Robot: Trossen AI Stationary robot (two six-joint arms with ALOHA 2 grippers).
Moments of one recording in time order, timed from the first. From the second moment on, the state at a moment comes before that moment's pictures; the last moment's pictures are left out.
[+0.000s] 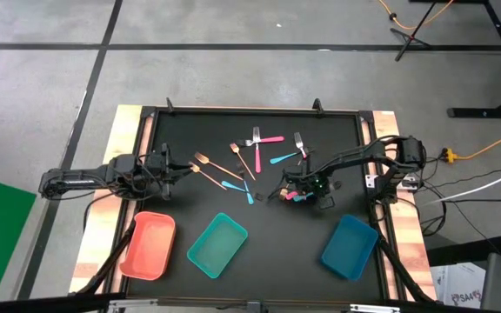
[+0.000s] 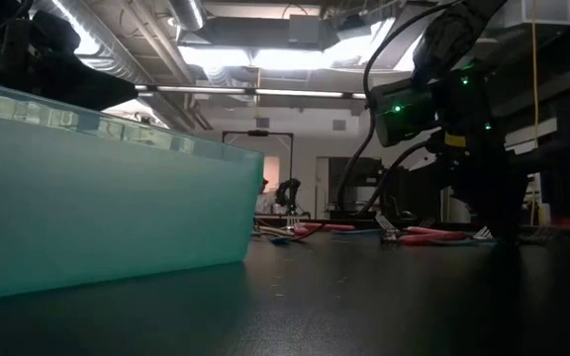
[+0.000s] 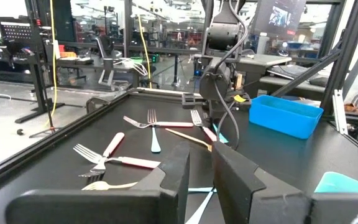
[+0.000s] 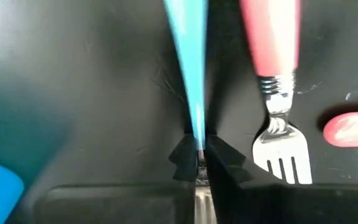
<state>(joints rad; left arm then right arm) 0.08 0.01 0.02 0.00 -0.12 -0.08 -0.07 1.75 0.95 -1.01 -0.04 -0.29</state>
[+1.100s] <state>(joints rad) 0.08 0.01 0.02 0.00 -0.12 -0.08 0.05 1.74 1.23 -1.35 -0.05 -0.29</state>
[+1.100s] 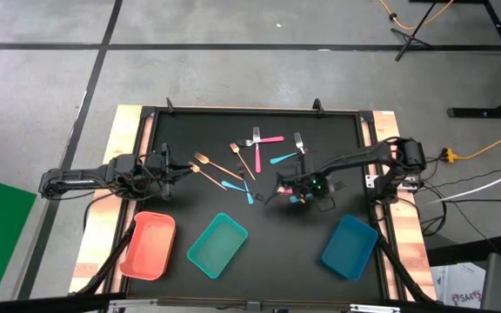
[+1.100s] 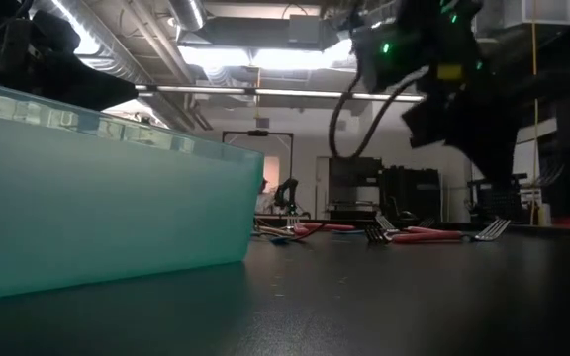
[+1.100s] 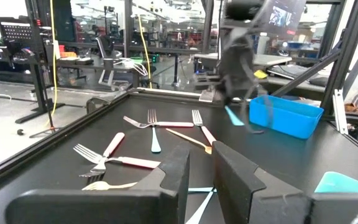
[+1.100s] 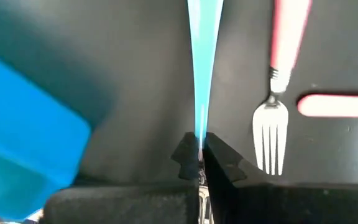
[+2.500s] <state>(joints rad) 0.08 0.01 0.02 0.00 -0.12 -0.08 0.85 1.74 1.30 -1.41 -0.09 0.37</state>
